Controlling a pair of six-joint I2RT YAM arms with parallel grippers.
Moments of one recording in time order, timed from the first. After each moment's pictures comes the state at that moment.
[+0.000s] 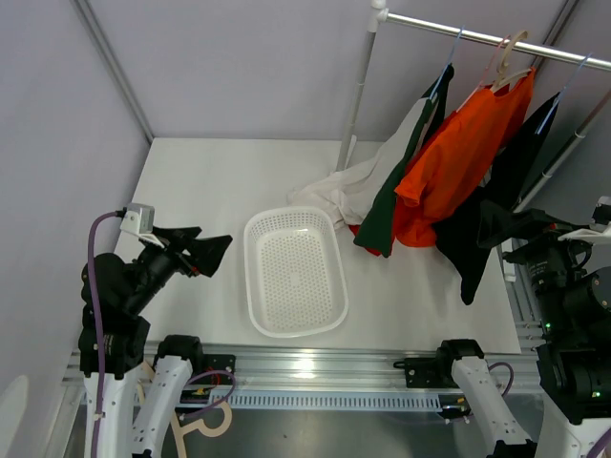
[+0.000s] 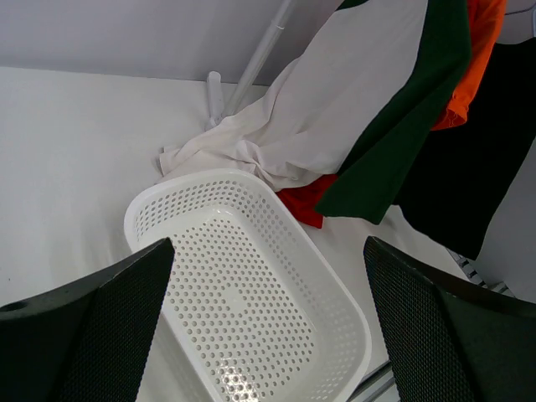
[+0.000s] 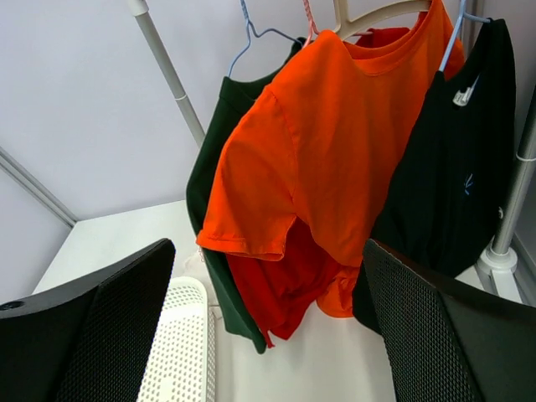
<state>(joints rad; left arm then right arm) -0.05 0.42 0.92 -0.54 0.47 -0.40 0.05 0.59 1.48 -0.80 0.04 0.31</state>
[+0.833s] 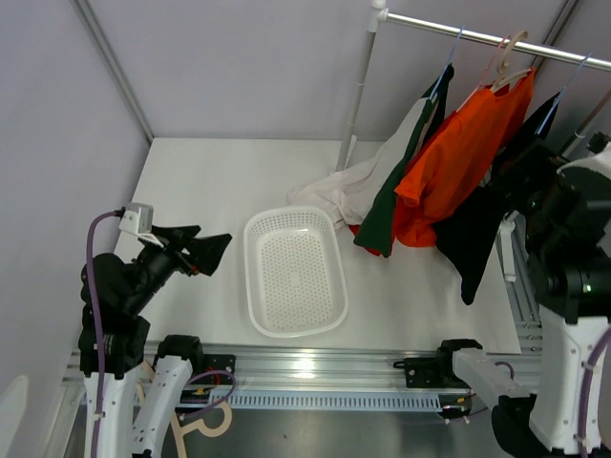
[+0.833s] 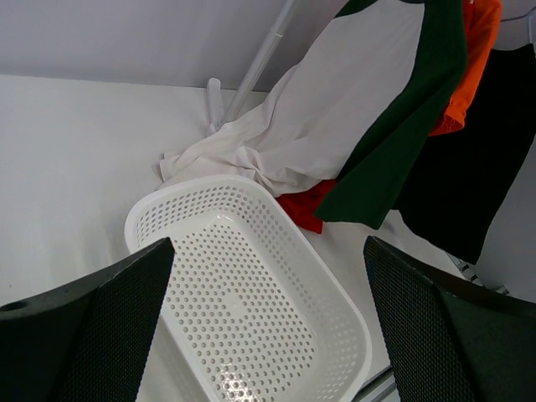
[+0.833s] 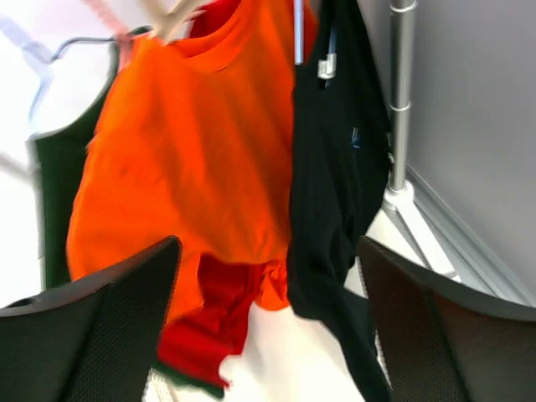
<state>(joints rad) -0.05 0.42 0.92 -0.53 0.46 -0.40 0.05 0.92 1.67 -0.93 0.41 0.40</state>
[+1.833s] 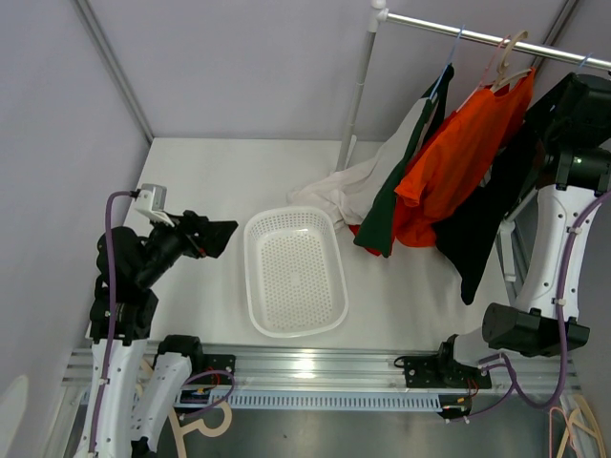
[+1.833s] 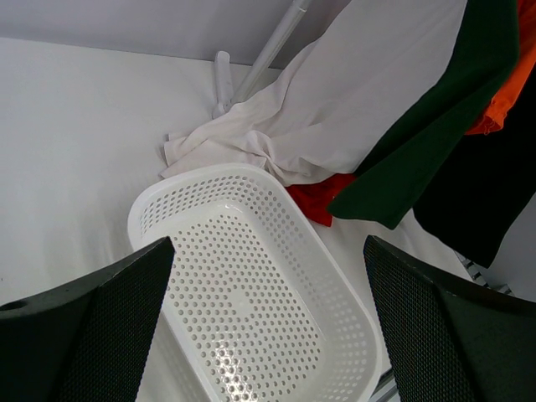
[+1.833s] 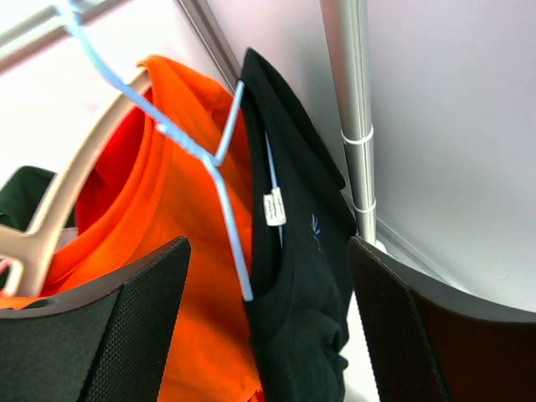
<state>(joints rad) -0.05 0.56 0.89 -0.44 0.47 -0.41 -0.24 1.47 1.98 -0.79 0.40 0.42</state>
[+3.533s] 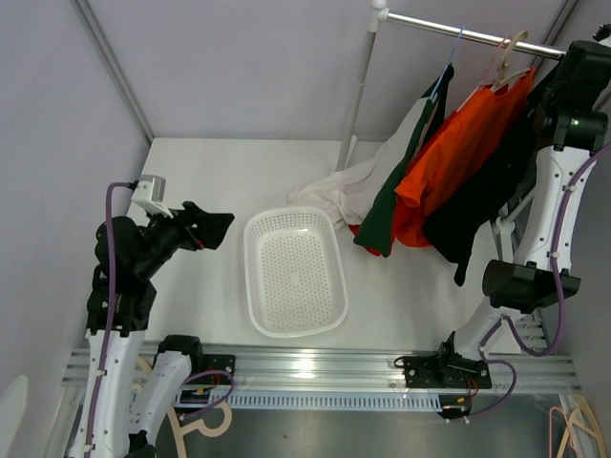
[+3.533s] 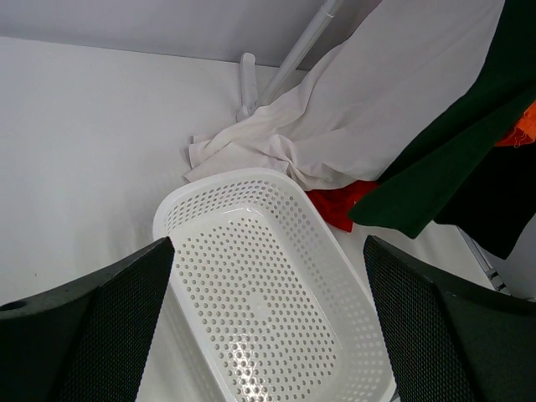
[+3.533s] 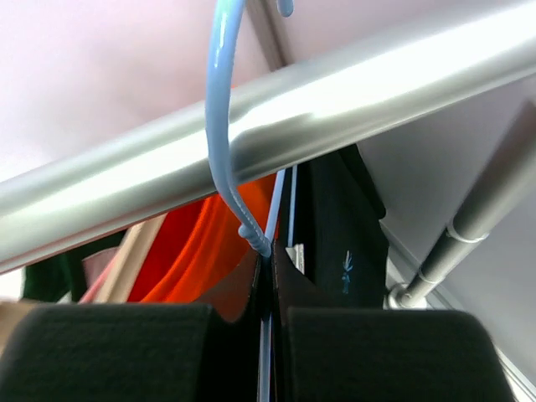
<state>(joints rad) -0.05 0.63 0.95 -0.48 0.42 -0.37 -0.24 1.78 2.36 -0.84 0.27 0.35</state>
